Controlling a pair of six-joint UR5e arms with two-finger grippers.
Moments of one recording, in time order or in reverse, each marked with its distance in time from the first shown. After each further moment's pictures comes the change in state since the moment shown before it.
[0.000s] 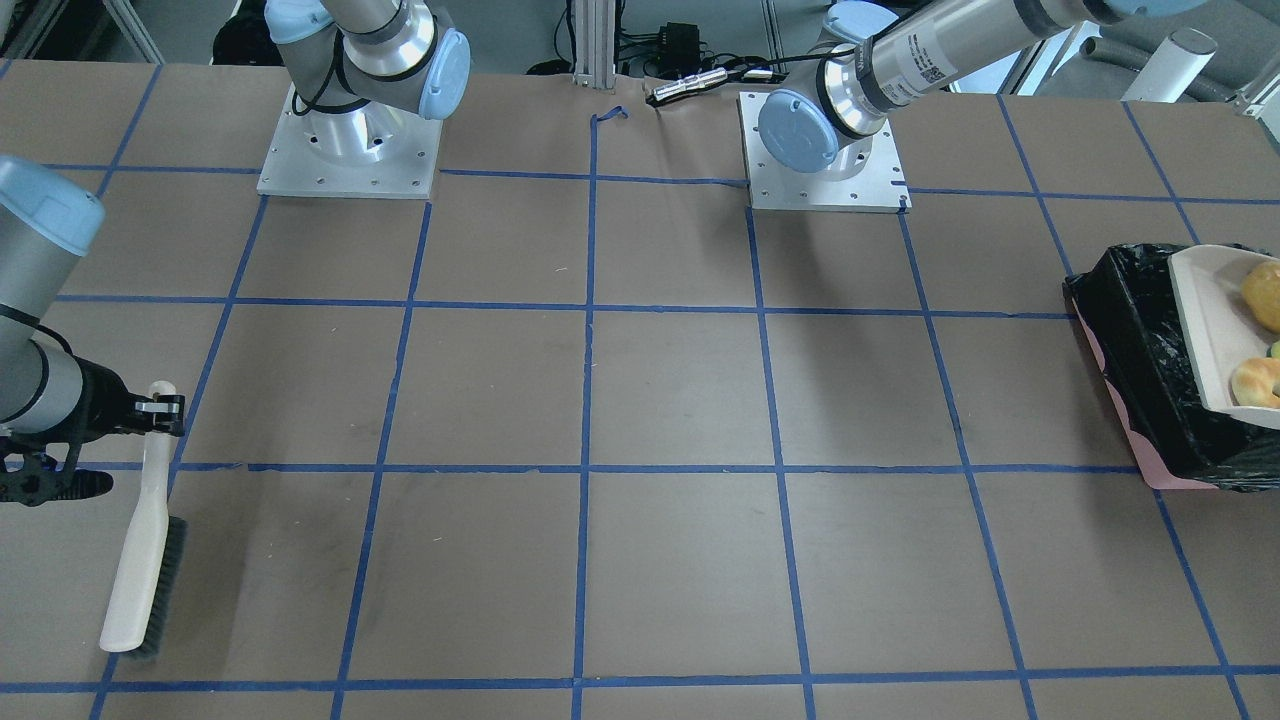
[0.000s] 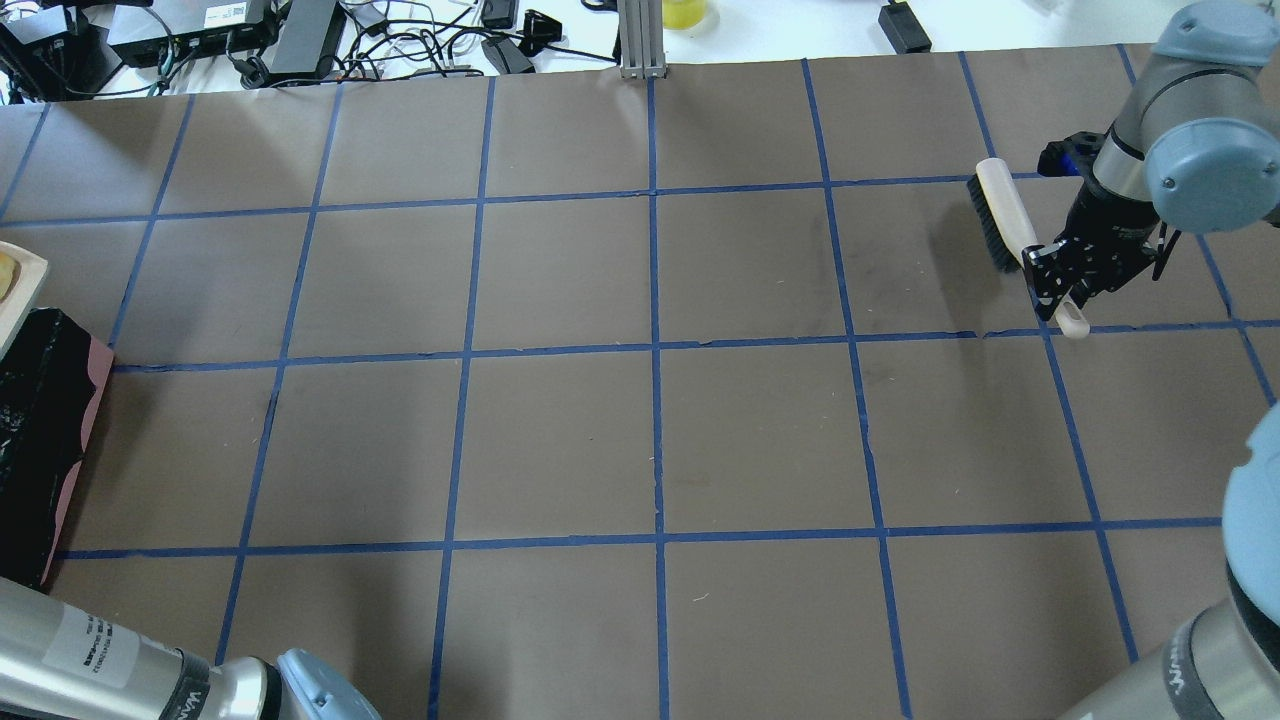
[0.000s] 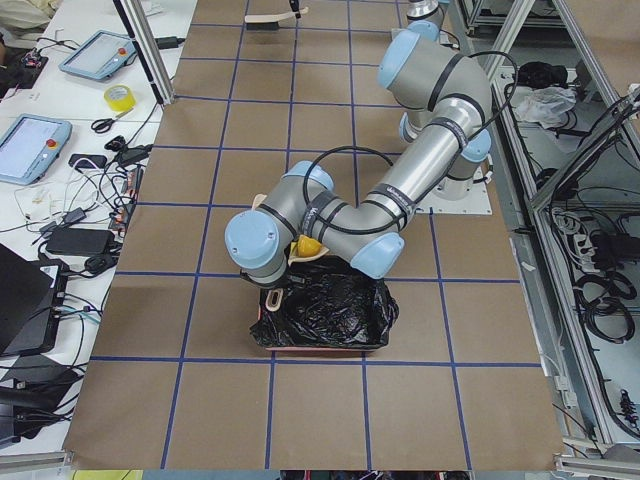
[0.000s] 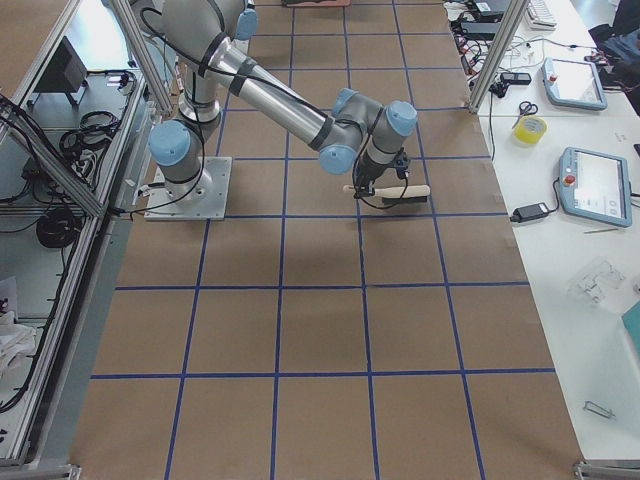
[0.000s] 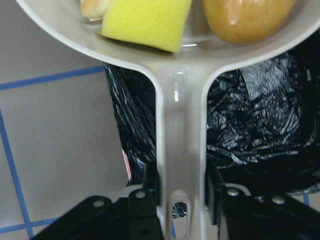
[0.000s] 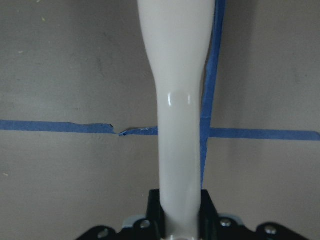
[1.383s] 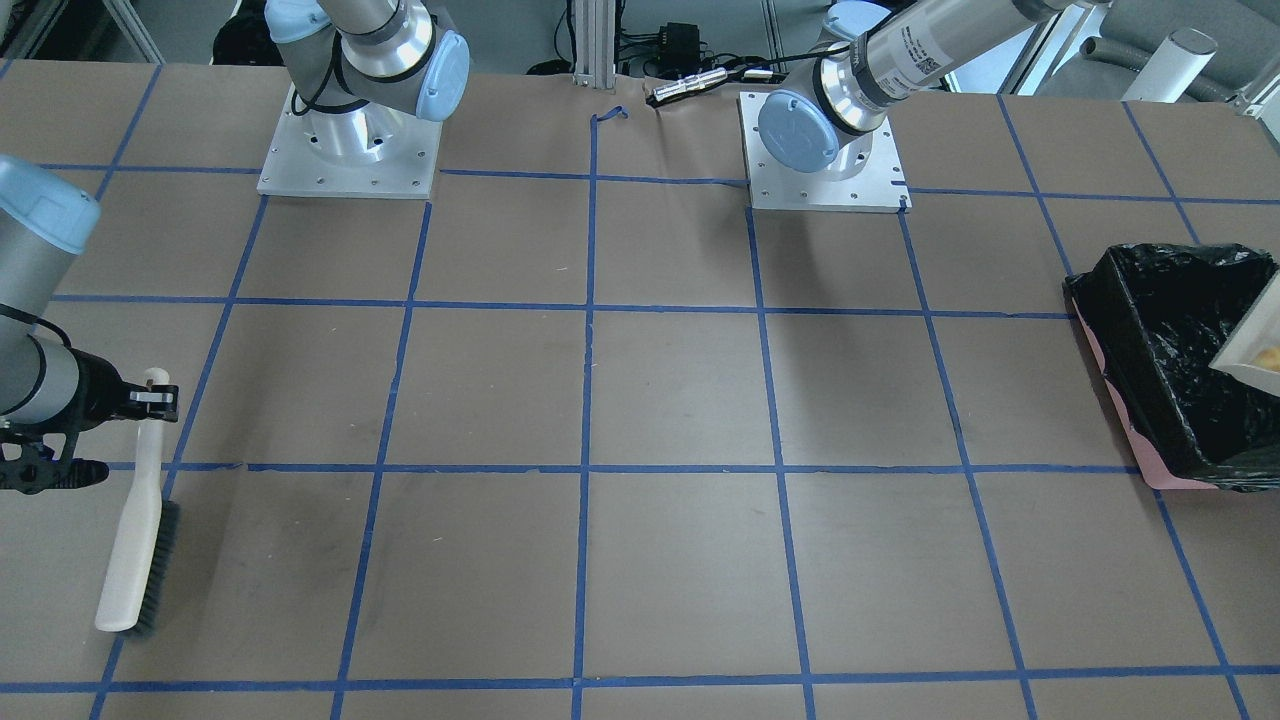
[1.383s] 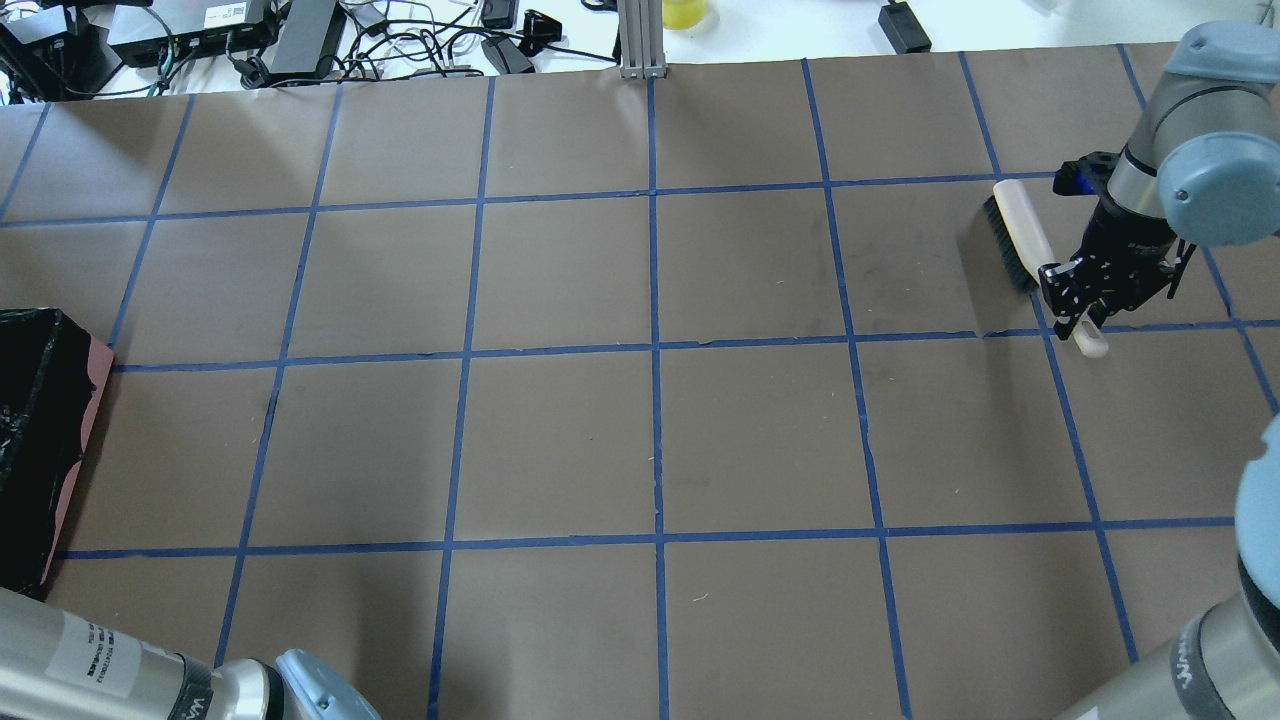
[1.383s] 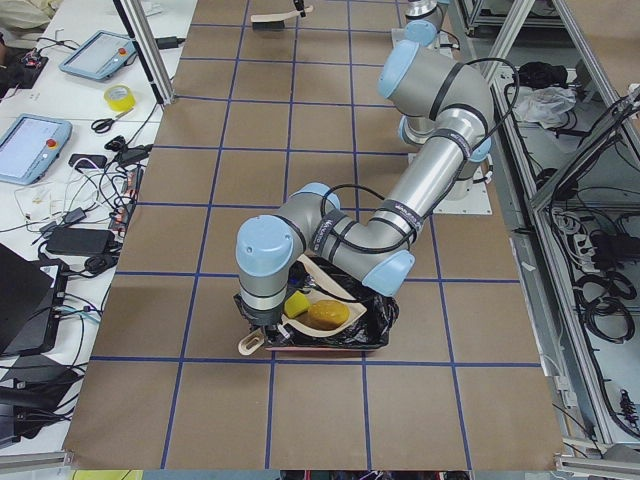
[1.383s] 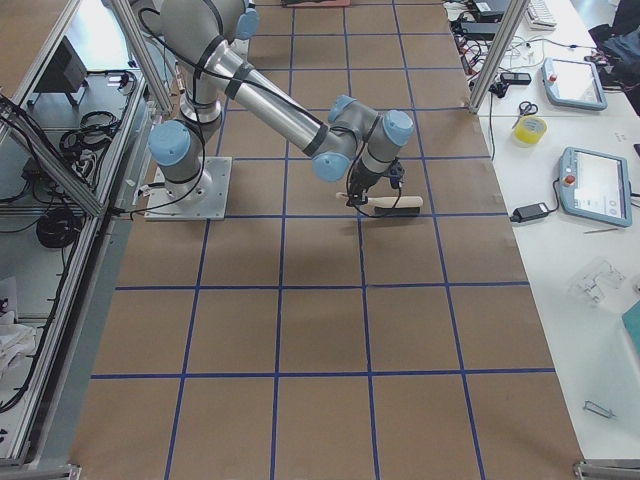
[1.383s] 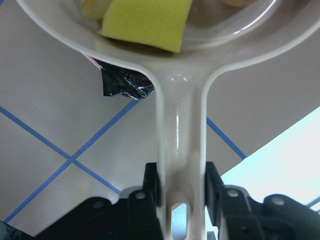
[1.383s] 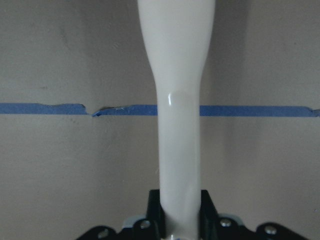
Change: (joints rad) left arm -0.006 0.096 -0.249 0.541 0.052 0.519; right arm -0.024 -0.003 0.033 0.003 -0.042 -0.001
